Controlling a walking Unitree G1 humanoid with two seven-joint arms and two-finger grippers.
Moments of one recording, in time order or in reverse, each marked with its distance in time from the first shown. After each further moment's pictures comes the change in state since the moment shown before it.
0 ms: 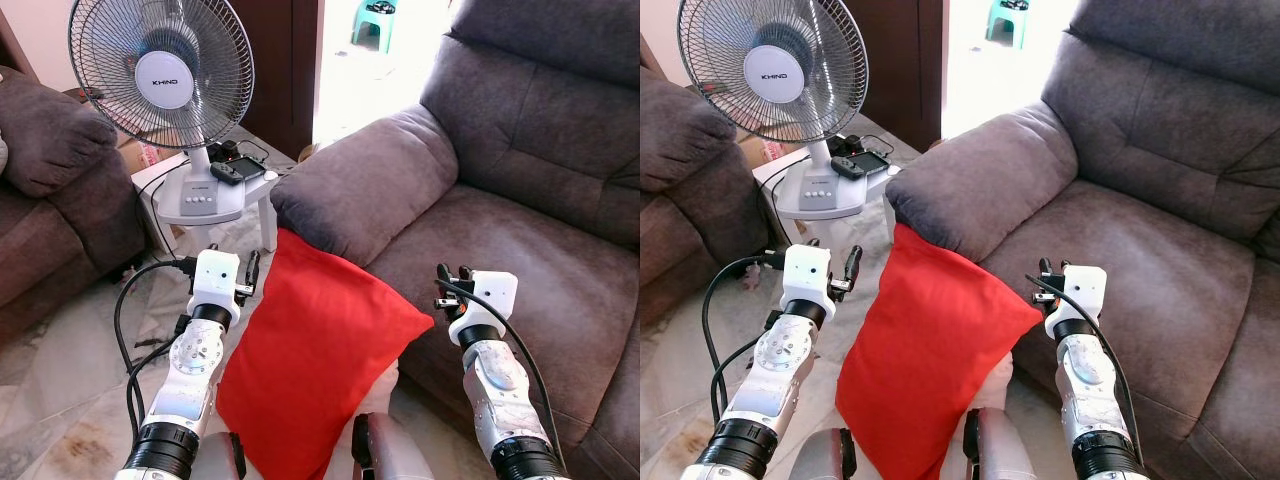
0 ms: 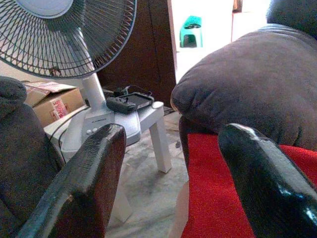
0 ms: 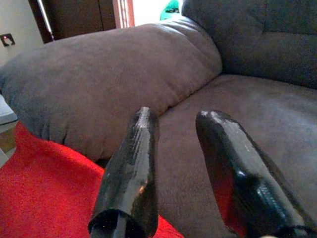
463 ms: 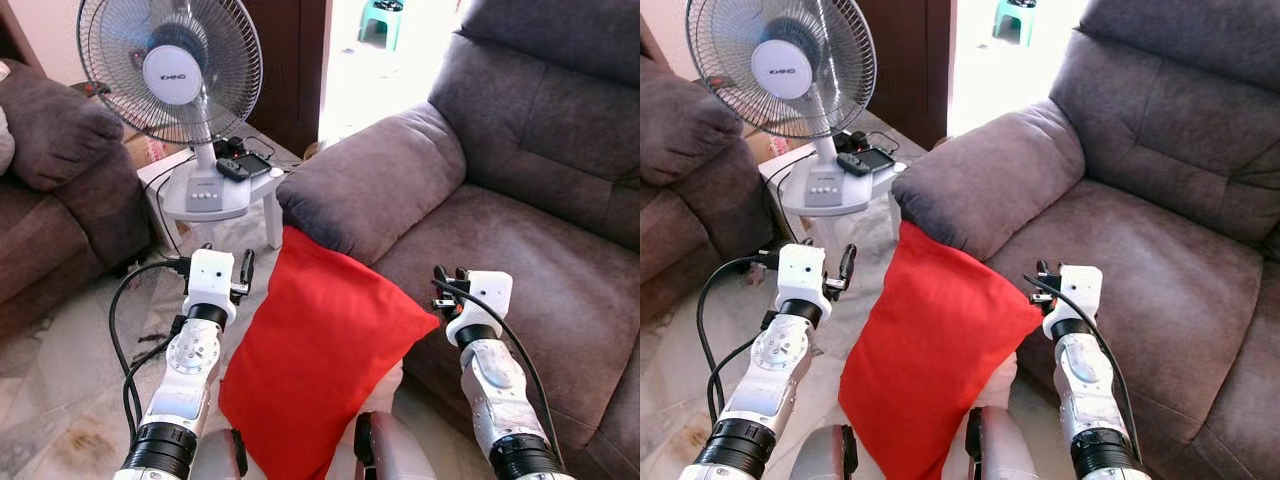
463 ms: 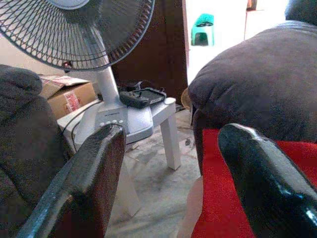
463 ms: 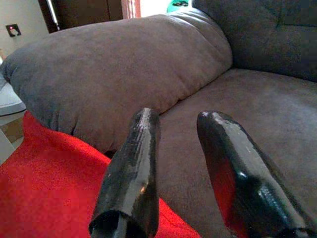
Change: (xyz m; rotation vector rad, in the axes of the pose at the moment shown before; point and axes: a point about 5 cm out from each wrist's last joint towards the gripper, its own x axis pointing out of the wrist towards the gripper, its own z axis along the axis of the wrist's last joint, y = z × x) left arm 0.000 0.006 0.000 -0.001 0.001 0.037; right arm 0.002 0.002 -0.001 -0.003 0.021 0.010
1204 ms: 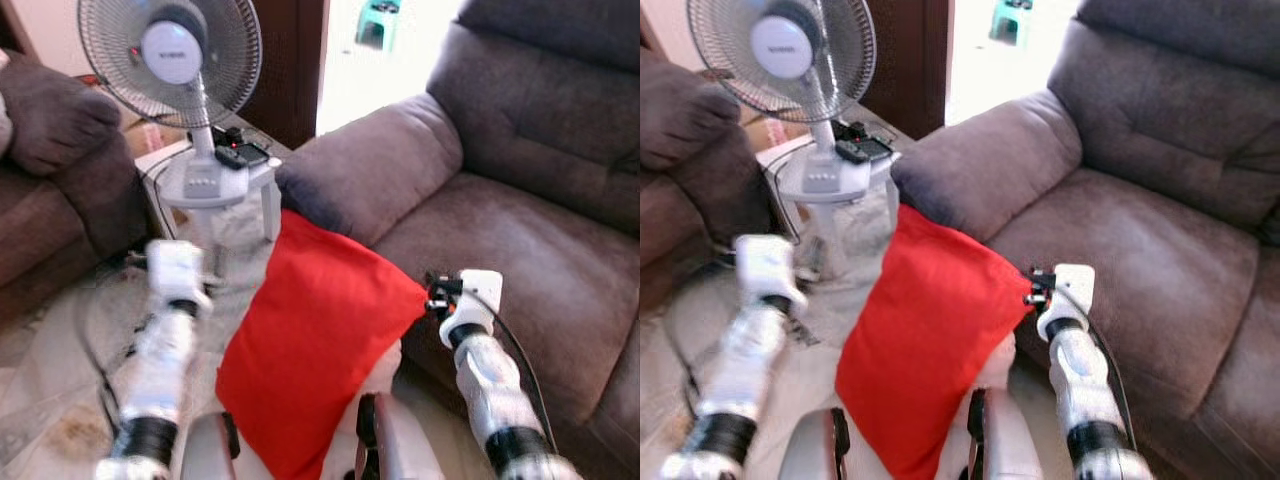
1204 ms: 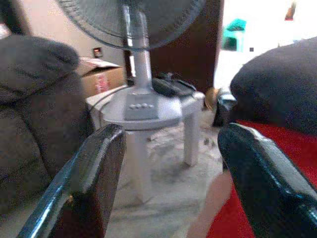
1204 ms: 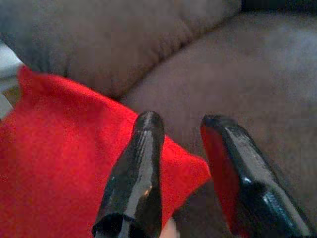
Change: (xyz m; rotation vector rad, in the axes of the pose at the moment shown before) left arm 0.010 0.045 0.006 -0.103 0.009 0.158; right arm 0.014 0.004 -0.011 0.073 0.191 0.003
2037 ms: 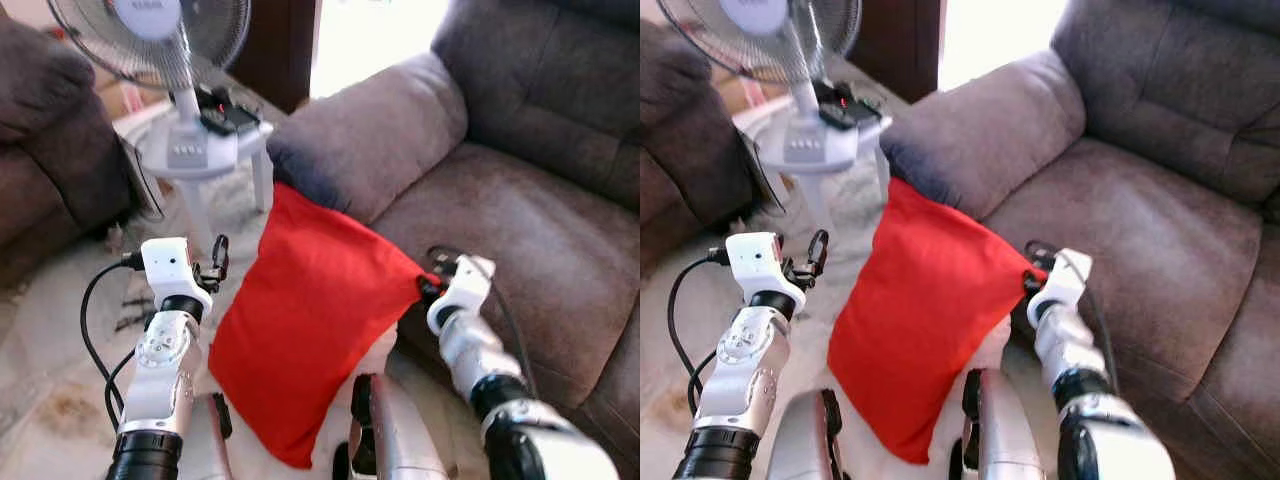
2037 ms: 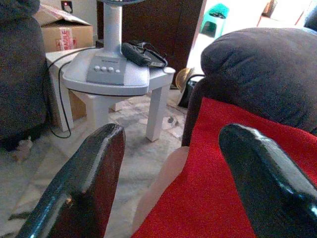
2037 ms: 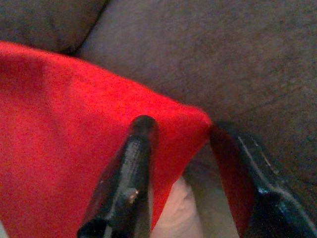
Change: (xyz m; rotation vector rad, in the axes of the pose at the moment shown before) left arm -0.019 -0.018 0.015 -0.164 0.003 -0.084; right arm 0.023 0.008 0.013 0.260 0.148 -0.086
